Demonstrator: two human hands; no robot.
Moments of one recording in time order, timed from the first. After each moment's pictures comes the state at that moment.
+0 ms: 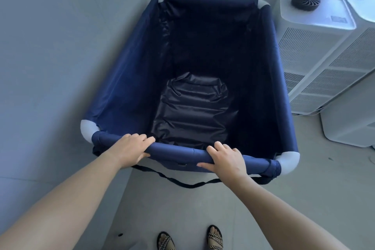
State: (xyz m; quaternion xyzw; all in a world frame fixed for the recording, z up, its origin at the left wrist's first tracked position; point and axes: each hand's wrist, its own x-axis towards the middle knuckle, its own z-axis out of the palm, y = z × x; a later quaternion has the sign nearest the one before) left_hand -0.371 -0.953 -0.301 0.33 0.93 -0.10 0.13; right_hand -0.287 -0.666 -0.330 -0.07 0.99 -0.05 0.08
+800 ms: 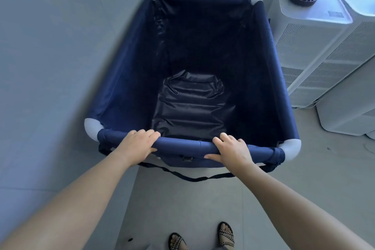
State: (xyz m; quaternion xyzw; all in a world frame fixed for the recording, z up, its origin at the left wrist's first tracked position) left_hand -0.393 -0.995 -0.310 0.33 0.94 -0.08 0.11; right_hand -0.309 -0.709 -0.331 -0.04 0.99 -0.03 0.09
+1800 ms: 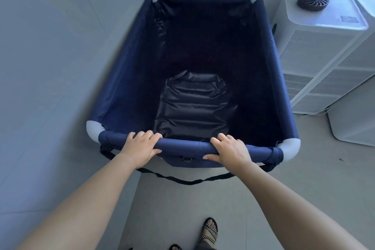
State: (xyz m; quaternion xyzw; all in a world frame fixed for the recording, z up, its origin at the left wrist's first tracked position) left_hand -0.437 -0.956 -0.307 0.23 0.96 -0.08 0.16; right_hand -0.374 -0.677 -0.327 -0.07 0.99 -0.04 0.11
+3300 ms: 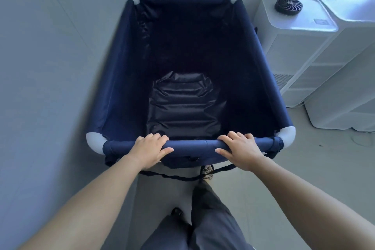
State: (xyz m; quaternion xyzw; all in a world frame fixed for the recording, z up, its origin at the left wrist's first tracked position) left_hand -0.512 -0.953 -0.312 0.33 0.92 -0.04 0.19; right_hand -0.404 -0.665 -0.315 0.01 0.99 -0.07 0.13
